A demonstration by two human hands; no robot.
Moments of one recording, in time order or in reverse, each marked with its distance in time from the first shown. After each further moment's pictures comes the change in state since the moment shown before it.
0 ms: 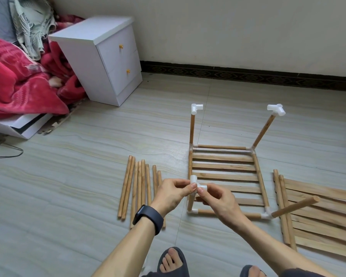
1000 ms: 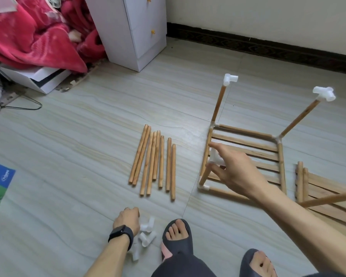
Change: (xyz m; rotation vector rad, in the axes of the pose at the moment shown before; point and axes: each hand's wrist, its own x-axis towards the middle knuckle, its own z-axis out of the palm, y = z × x) left_hand -0.056 -0.244 -0.056 0.968 0.075 -0.567; right_hand 0.032 -0.043 0.009 -0.975 -0.114 -0.280
